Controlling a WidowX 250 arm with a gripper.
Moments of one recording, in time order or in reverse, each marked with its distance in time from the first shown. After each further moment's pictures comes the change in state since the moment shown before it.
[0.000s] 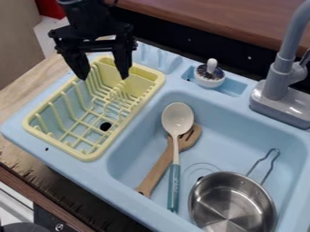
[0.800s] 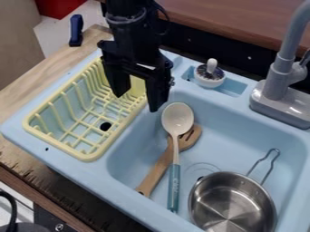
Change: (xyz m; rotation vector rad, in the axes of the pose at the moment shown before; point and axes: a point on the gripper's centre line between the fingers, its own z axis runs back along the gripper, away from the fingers) arm -0.037 -0.064 -0.016 -0.005 0.126 -0.558
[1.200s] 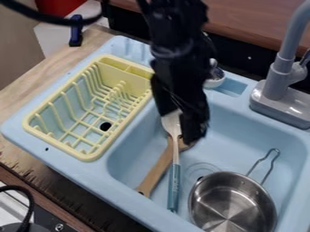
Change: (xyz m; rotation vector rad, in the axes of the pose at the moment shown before) arm -0.001 -0.050 -0.023 -0.028 -0.055 -0.361
